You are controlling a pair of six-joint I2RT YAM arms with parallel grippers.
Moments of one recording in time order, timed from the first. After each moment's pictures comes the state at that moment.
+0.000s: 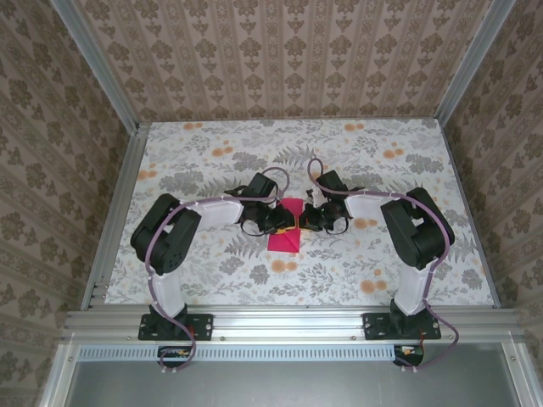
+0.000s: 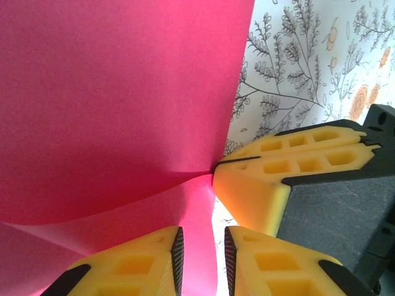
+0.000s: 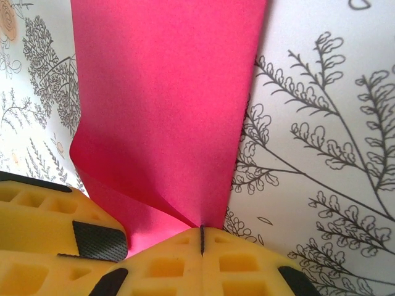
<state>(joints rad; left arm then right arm) -0.71 1.87 1.07 -0.22 0.53 -0.86 0.42 1.87 1.00 -0.28 -0.53 0.55</state>
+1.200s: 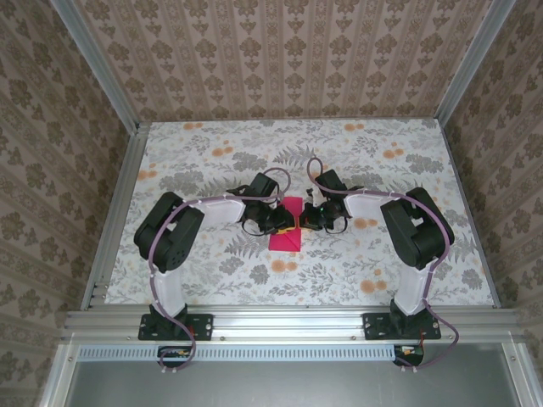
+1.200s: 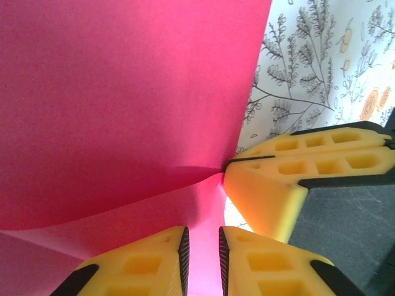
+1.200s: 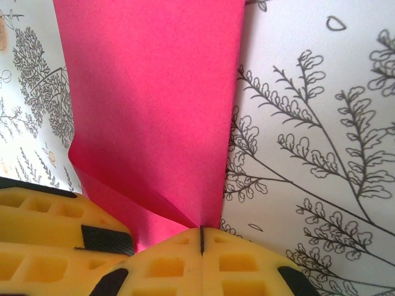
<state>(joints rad) -0.71 1.90 1.09 -0.24 0.53 -0.86 0.43 1.87 1.01 -0.30 -0.48 0.55</state>
